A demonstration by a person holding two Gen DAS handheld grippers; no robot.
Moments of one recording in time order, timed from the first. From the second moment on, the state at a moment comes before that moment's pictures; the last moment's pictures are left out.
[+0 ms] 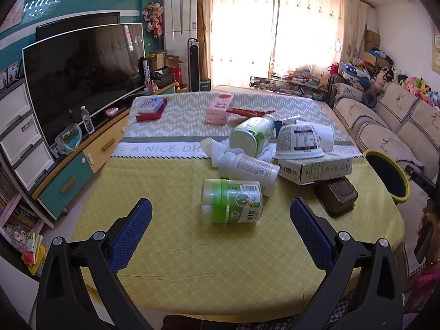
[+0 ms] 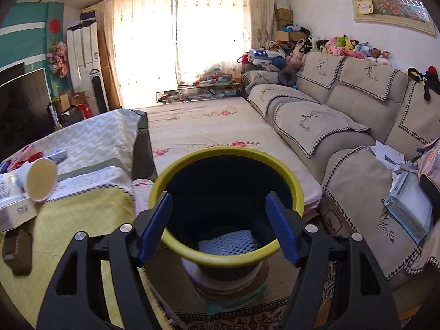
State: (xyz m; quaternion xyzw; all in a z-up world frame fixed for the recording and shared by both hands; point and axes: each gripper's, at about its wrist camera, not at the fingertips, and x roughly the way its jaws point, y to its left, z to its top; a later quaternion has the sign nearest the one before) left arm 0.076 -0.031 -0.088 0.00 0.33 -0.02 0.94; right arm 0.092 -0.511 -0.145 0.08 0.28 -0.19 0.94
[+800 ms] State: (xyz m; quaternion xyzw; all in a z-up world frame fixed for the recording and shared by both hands) left arm 0.154 -0.045 -0.152 0.02 0.39 -0.01 0.92; right arm 0.092 -0.477 -0.145 0.09 0.29 -0.14 0.94
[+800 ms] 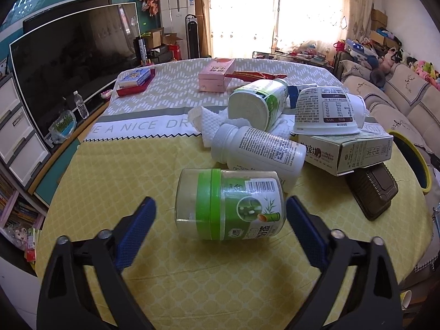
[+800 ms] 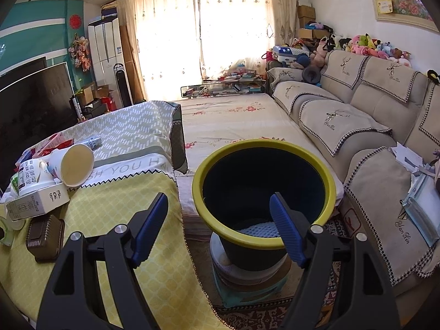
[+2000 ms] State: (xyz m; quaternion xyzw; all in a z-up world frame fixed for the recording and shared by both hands) left arm 0.170 -0.343 -0.062 0.10 0.32 -0.34 0.88; right arm 0.047 -0.583 -0.131 0.12 0.24 -0.26 0.93
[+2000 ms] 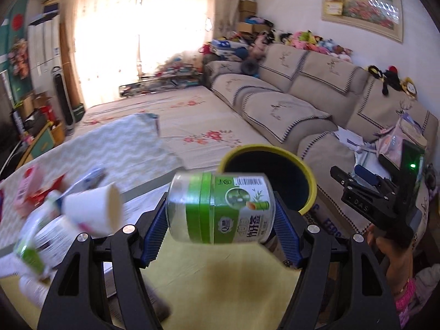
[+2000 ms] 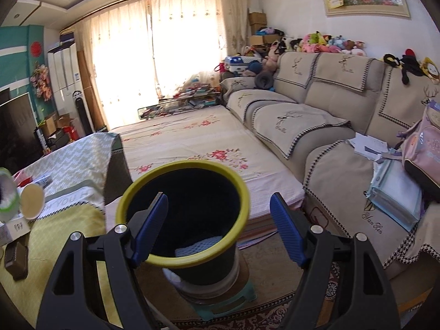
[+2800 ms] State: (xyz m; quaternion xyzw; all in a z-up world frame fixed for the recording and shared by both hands) left arm 0.260 -0.490 -0.123 0.11 0.38 -0.36 0.84; right arm 0.091 -0.658 -0.139 0.13 0.27 -0.28 0.91
